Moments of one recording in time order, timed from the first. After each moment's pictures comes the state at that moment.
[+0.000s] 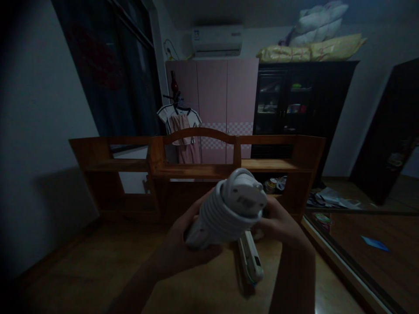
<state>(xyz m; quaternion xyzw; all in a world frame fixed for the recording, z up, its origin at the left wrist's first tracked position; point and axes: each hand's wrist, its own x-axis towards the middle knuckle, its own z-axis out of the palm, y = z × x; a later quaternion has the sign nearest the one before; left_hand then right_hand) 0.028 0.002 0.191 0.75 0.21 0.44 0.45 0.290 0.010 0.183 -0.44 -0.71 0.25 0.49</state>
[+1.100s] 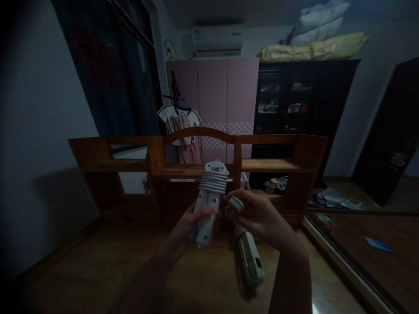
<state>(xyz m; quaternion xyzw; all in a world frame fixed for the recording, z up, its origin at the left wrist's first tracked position) 0.049 0.055 0.159 0.52 0.23 0.47 0.67 0.251 0.004 0.213 -0.37 -0.78 0.26 0.42</state>
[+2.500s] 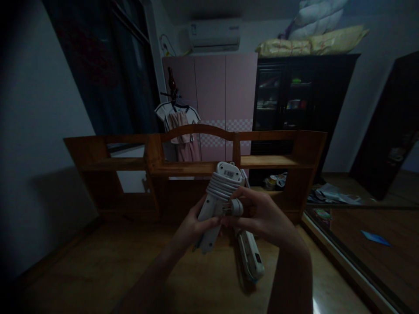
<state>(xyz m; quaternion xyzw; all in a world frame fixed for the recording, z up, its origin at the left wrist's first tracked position) 0.054 0.053 0.153 0.63 0.23 0.45 0.59 0.249 -0.003 0.215 -0.40 -0.74 0.32 0.43</state>
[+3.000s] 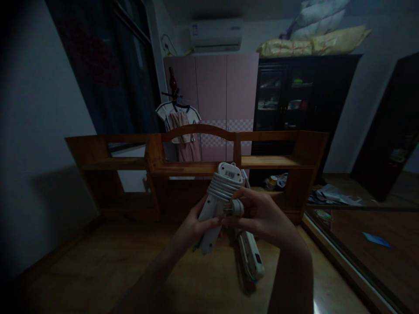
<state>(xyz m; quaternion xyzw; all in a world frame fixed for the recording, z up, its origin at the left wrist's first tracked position) 0.054 0.053 0.154 0.63 0.23 0.45 0.59 0.248 -0.003 0.216 -0.39 -0.74 0.32 0.44</state>
